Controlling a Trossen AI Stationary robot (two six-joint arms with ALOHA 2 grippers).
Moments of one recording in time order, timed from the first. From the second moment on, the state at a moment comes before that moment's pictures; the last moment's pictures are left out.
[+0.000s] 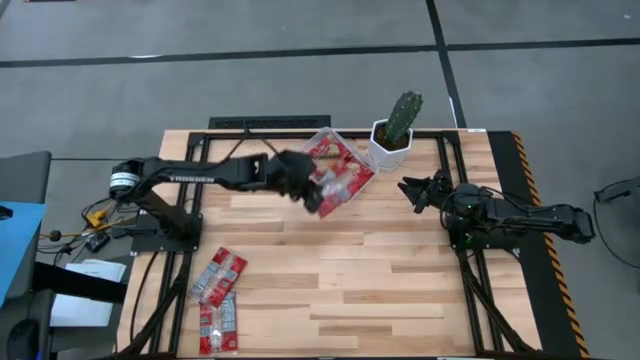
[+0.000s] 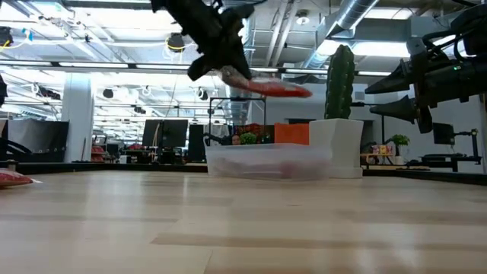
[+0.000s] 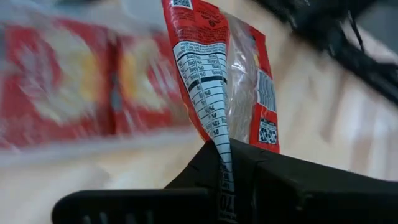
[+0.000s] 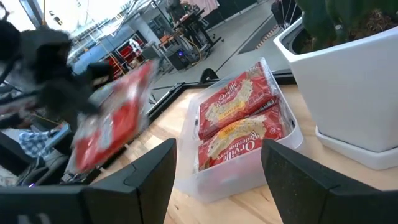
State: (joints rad) left arm 0.15 1.55 1.22 -0.30 -0.14 -0.50; right arm -0.18 0.19 0.01 0.06 0.39 0.68
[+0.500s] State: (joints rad) left arm 0.38 1.80 1.25 -0.05 0.07 -0.53; right arm -0.18 0.19 0.01 0.06 0.39 0.67
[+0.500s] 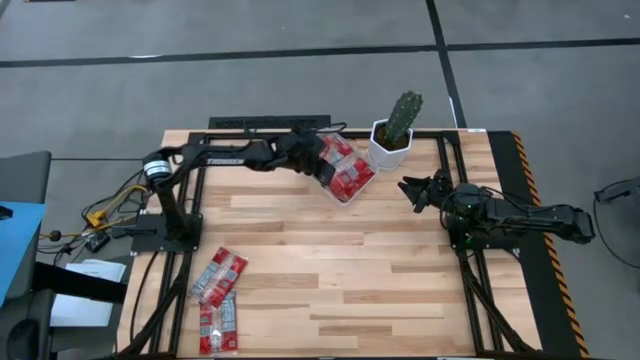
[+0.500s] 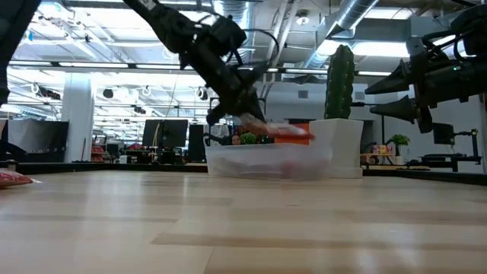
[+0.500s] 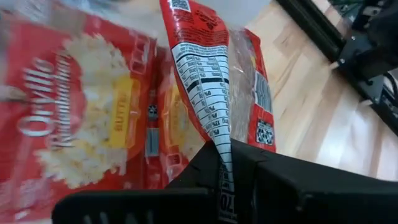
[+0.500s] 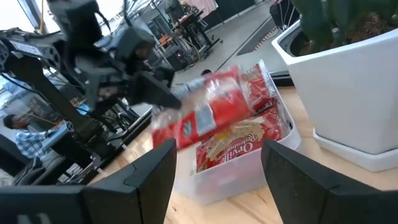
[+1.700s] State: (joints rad) left arm 0.37 1.90 1.25 0.11 0.12 -0.56; right arm -0.22 0.19 0.01 0.06 0.39 0.67
